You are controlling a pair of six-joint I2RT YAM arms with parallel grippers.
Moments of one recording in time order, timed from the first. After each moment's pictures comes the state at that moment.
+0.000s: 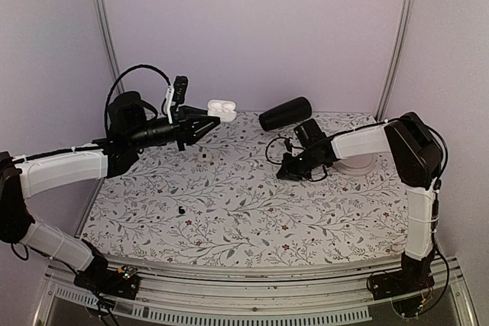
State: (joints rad) left arm -0.56 1.35 0.87 0.51 0.64 -0.14; right arm 0.58 2.09 1.34 -0.21 -0.31 0.57
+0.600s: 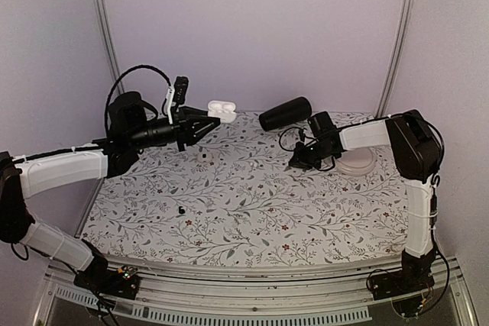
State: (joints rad) left arm -0.56 1.35 0.87 0.50 0.64 -0.14; right arm 0.45 2.15 1.41 -0.19 -0.32 0.57
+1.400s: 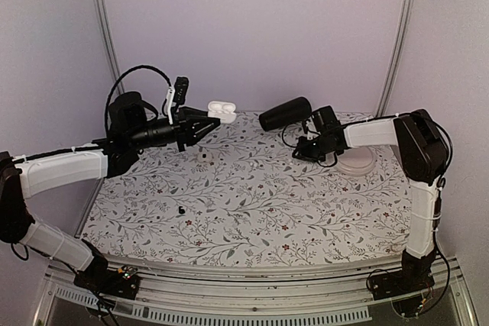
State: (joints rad) left arm -0.56 1.35 0.87 0.50 0.64 -0.14; right arm 0.45 2.07 1.38 -0.17 -0.20 0.46
